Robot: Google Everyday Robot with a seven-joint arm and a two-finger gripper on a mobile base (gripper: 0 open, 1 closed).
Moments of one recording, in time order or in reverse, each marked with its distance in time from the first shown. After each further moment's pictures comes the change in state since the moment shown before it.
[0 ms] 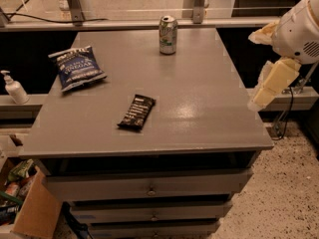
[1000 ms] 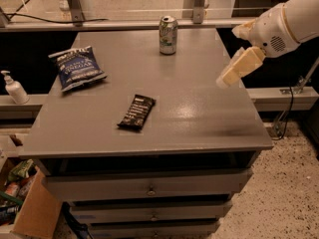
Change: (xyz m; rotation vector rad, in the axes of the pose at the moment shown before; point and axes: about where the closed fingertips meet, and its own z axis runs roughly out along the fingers) arm -0.033 -0.064 0.048 0.040 -0.257 0.153
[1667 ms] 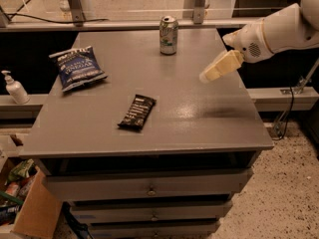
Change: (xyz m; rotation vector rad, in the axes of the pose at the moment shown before) arm 0.004 -0.032 0.054 0.014 -0.097 0.139
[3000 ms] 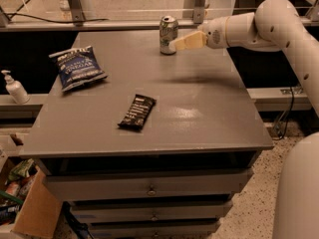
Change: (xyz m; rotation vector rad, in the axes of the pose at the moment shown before) arm -0.058 -0.092 0.101 -0.002 -0.324 0.243
